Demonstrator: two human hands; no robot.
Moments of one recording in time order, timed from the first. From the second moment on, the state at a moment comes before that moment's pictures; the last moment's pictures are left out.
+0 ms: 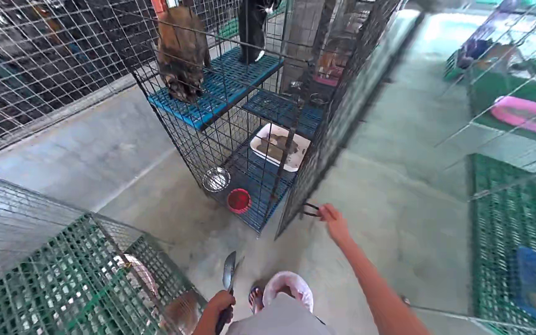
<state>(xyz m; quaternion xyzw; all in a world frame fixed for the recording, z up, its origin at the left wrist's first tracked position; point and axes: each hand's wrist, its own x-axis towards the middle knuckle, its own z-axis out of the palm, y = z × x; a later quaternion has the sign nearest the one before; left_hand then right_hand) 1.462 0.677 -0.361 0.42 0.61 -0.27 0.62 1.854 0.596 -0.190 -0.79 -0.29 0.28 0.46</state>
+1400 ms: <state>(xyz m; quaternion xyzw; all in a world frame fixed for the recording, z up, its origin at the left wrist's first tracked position) 1.892 0.643 -0.294 0.73 0.40 -0.28 0.49 2.000 0.574 -0.309 -0.77 -0.23 0.58 0.14</state>
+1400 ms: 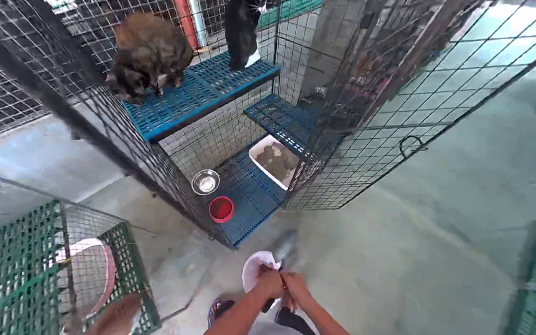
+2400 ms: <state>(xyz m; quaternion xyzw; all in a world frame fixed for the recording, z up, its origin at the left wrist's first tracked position) 1.892 0.701 -0.492 0.13 0.60 0.17 0.77 2.087 0.689 -0.453 -0.76 -0.14 0.61 0.20</state>
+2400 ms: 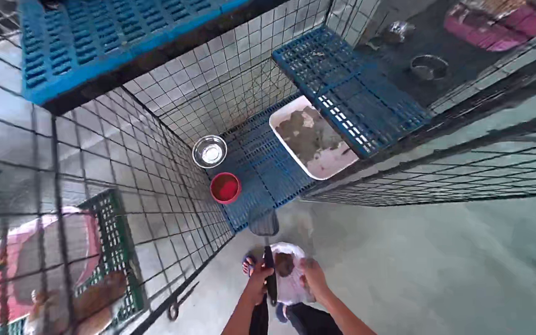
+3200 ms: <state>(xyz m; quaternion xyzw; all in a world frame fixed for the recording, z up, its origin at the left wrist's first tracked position) 1.962 0.812 -0.376 0.42 0.56 0.27 0.66 2.105 1.009 -0.340 -0.77 -0.18 0.30 0.53</state>
